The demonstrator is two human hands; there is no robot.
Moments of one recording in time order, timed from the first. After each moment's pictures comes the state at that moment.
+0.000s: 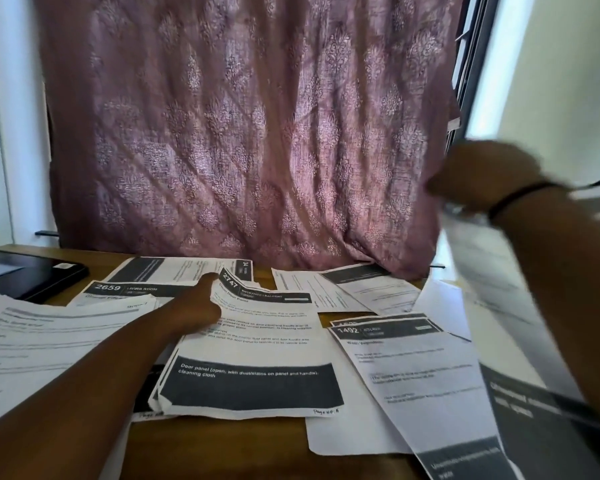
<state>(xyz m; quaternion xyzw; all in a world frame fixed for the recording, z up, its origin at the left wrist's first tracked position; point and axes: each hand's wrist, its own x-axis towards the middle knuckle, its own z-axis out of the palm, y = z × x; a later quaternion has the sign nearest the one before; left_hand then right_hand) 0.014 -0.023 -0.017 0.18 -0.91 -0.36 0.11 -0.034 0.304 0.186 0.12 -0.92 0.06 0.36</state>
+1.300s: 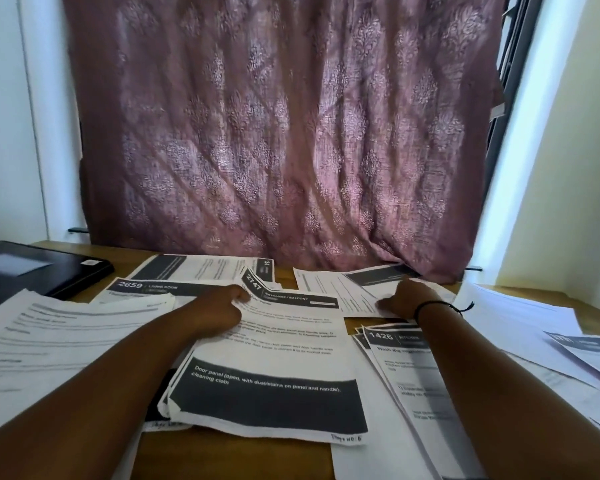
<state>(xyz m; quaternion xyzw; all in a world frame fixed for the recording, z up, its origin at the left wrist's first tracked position) 0.006 -0.027 -0.023 0.16 -0.93 -0.31 0.08 -0.182 0.254 -0.007 0.11 -0.99 0.06 0.06</state>
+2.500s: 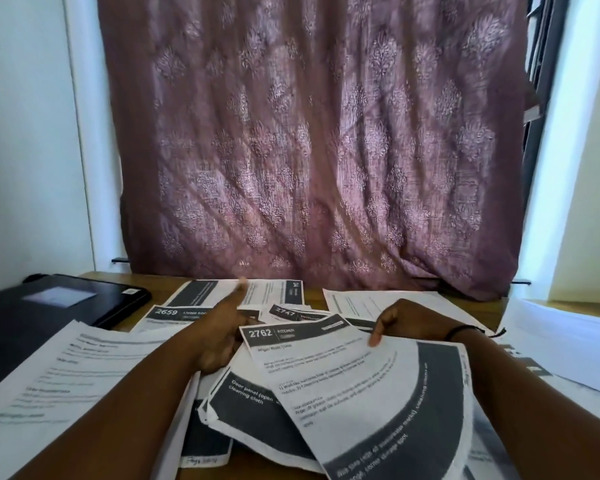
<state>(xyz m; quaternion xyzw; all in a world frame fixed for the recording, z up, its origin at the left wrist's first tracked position) 0.014 -0.047 -0.015 0.19 -0.61 -0.77 0.05 -0.155 0.218 0.001 0.43 -0.87 0.23 -0.07</state>
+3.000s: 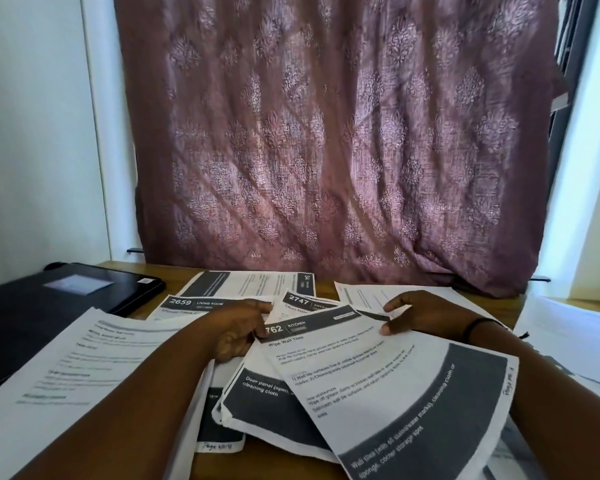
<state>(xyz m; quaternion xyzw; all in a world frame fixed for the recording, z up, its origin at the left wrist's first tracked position) 0.008 -0.053 -0.021 0.25 -0.68 -0.69 0.04 -0.155 0.218 0.001 0.31 -0.89 0.32 -0.08</state>
